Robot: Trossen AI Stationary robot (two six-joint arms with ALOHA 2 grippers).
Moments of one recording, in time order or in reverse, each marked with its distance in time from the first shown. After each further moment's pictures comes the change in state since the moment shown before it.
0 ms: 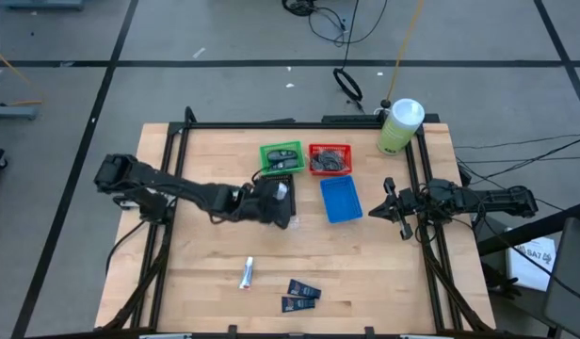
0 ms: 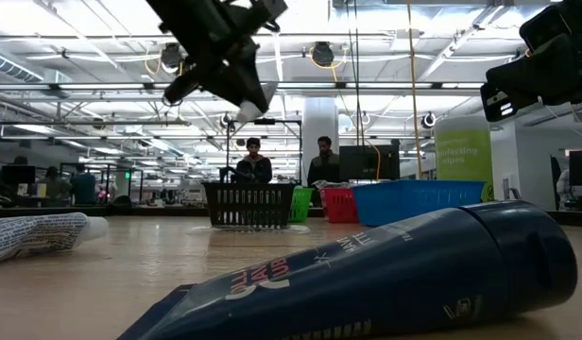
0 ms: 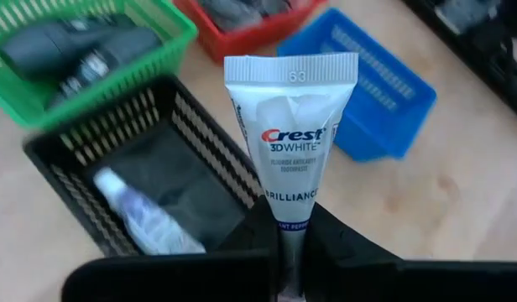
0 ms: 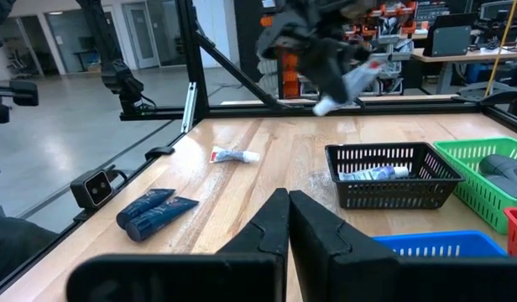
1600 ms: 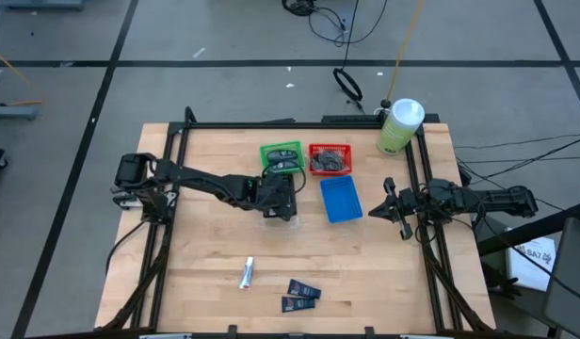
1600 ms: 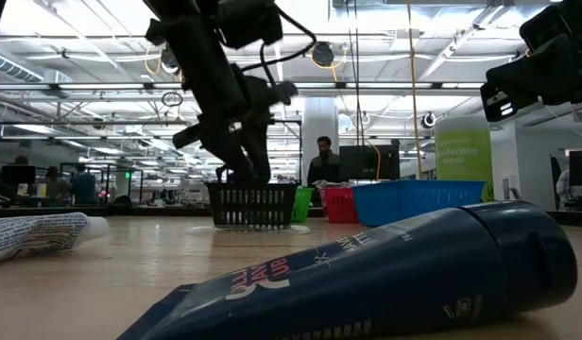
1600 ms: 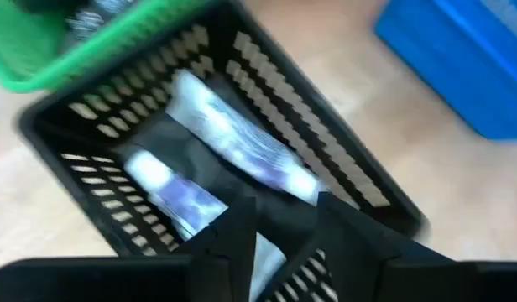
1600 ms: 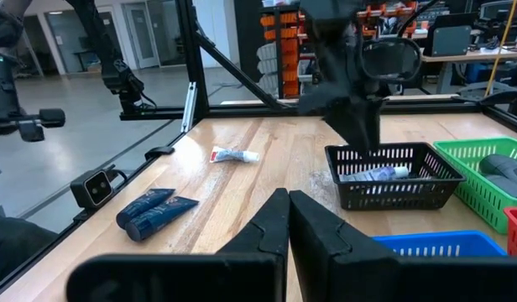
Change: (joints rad) left arm 0.165 0.156 0.001 -0.028 0.176 0.046; right arm 0.000 0.000 0.000 0.000 0.000 0.000
